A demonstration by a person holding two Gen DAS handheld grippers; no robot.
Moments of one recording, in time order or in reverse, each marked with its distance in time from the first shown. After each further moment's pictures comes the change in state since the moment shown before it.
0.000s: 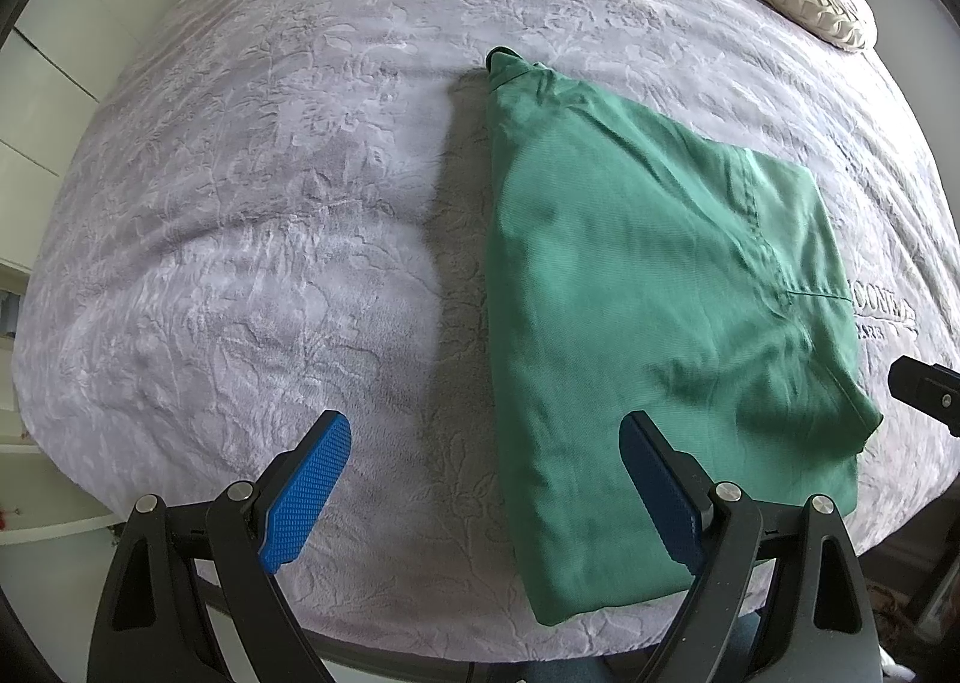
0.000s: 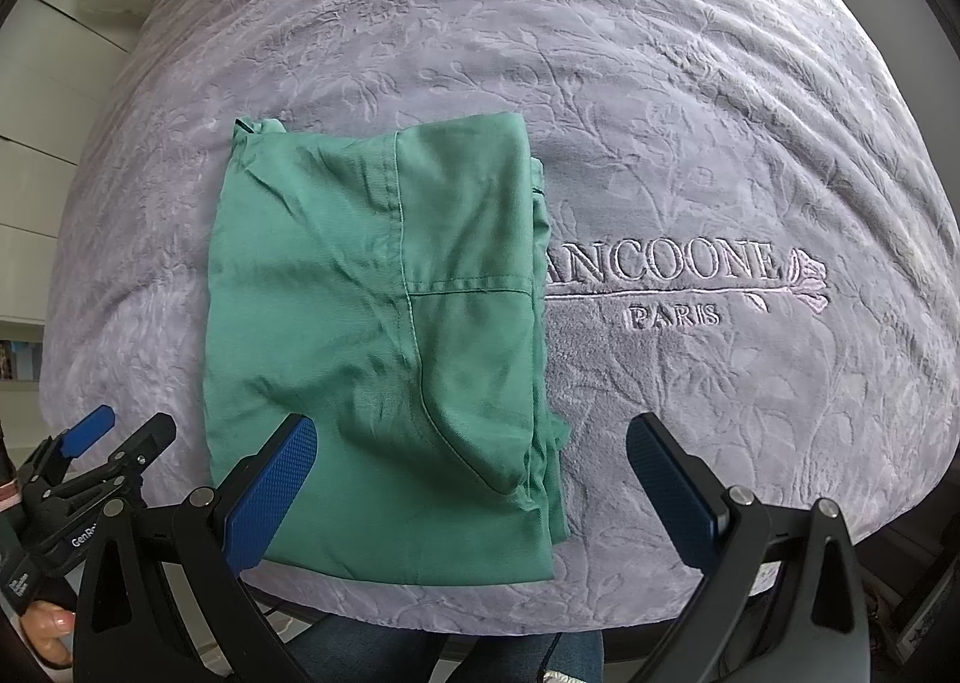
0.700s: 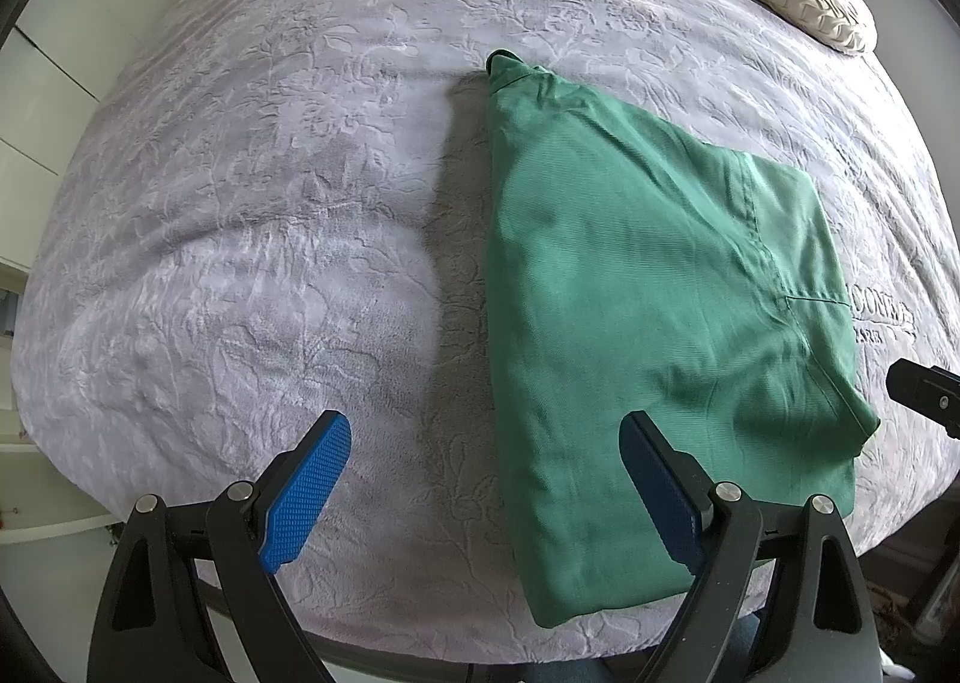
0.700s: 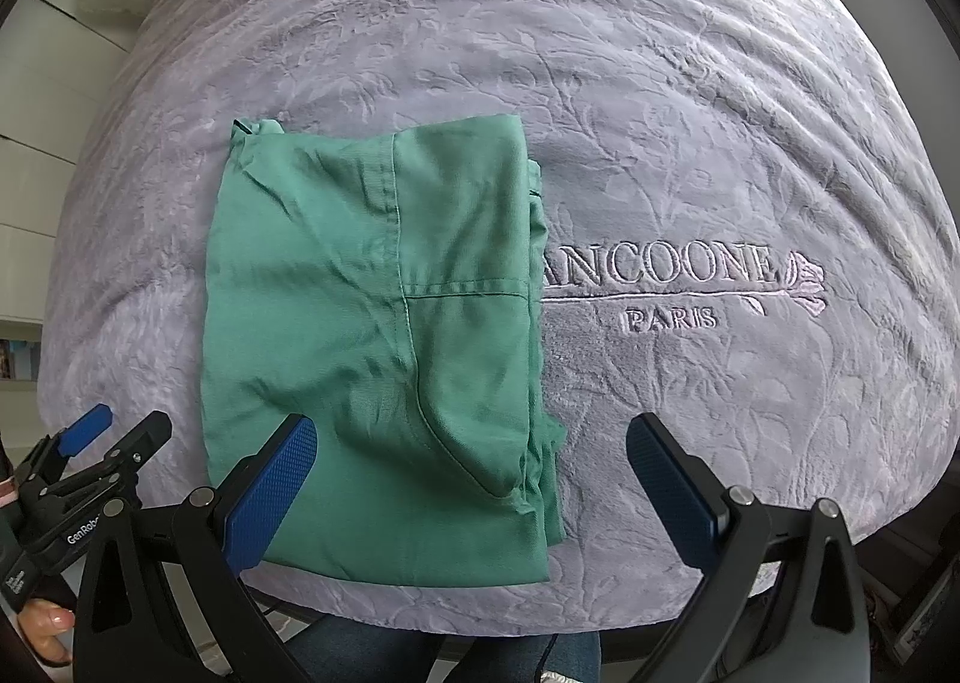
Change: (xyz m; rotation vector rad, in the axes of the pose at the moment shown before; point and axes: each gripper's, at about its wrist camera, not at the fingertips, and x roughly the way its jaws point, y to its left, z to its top) left arm 0.000 0.001 0.001 0.007 -0.003 -0.007; right arm 0.000 -0.001 0.001 0.000 0.002 -0.002
